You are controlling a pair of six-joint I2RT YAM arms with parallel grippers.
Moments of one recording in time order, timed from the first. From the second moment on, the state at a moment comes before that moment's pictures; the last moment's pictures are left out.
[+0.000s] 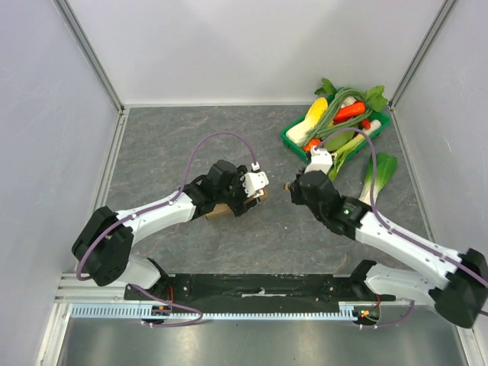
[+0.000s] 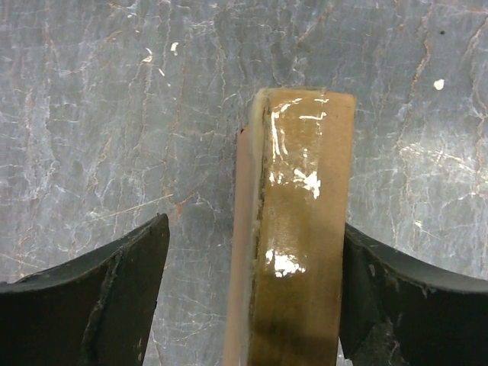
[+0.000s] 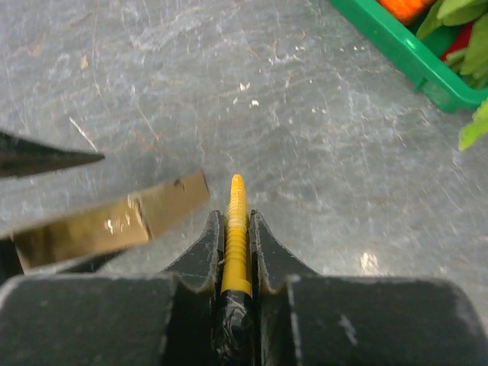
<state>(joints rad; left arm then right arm) -0.74 1.44 0.84 -0.09 0.20 0.45 0.84 1.02 0.77 -0.32 0.51 0.60</state>
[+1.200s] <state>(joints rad) -0.73 1.17 0.92 -0.11 -0.15 0.19 0.50 1.26 1.03 -0.31 0.26 0.59</state>
